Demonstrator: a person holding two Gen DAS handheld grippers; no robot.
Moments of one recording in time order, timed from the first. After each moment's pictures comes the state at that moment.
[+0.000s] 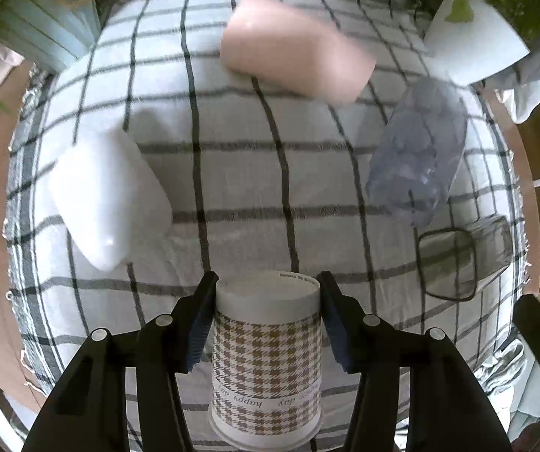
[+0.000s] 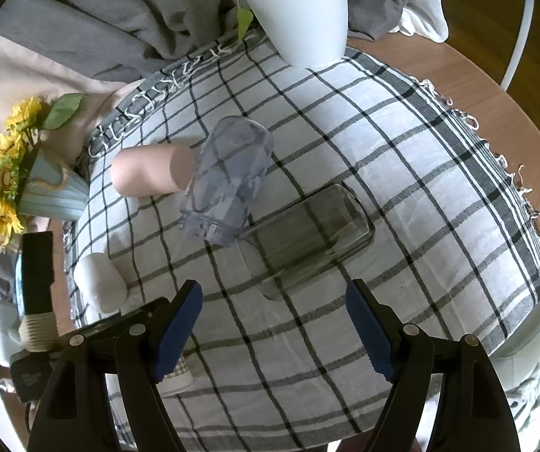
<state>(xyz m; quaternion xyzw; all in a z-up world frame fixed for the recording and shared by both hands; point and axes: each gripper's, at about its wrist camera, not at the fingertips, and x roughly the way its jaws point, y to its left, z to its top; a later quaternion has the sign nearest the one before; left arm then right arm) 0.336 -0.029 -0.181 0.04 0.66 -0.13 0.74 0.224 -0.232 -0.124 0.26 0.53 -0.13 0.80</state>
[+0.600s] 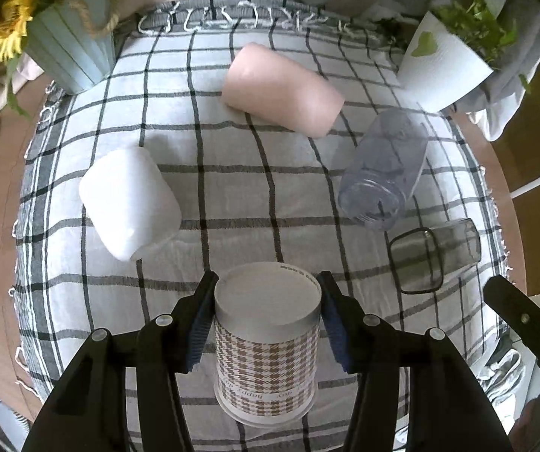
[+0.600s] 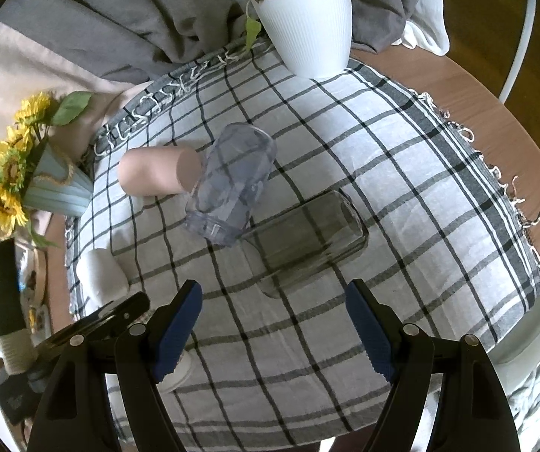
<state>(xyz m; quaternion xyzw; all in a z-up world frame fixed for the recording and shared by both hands) 0.303 -0.019 -0.152 0.01 0.60 -0.14 0.79 0.218 -0.230 -0.114 0.24 0.52 -0.13 0.81</state>
